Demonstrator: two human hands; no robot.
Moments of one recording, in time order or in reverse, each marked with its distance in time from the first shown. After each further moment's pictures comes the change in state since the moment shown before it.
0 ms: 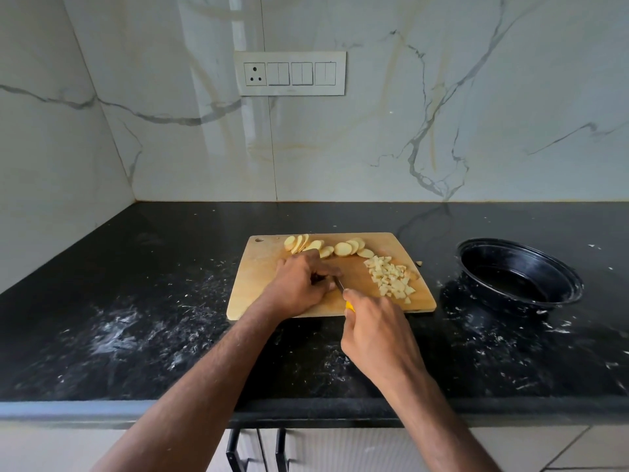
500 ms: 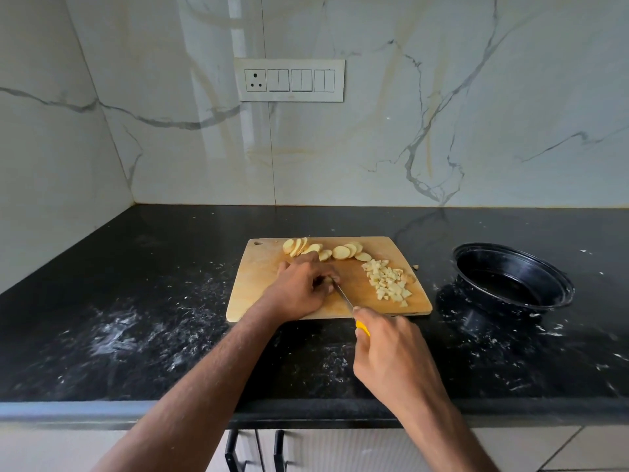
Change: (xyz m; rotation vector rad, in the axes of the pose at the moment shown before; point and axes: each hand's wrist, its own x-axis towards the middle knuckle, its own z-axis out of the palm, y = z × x) left_hand 0.000 0.000 0.002 0.071 -0.055 0.030; right_hand -0.029 0.006 -0.019 0.033 0.006 -0.002
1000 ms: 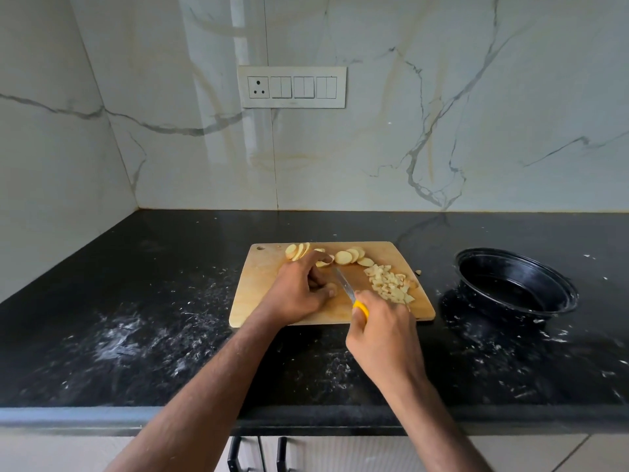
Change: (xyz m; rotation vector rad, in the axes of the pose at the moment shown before) left_hand -0.003 -0.003 -0.004 -0.304 0.133 -0.067; right_hand 0.031 -0.002 0.020 0.010 0.178 0.086
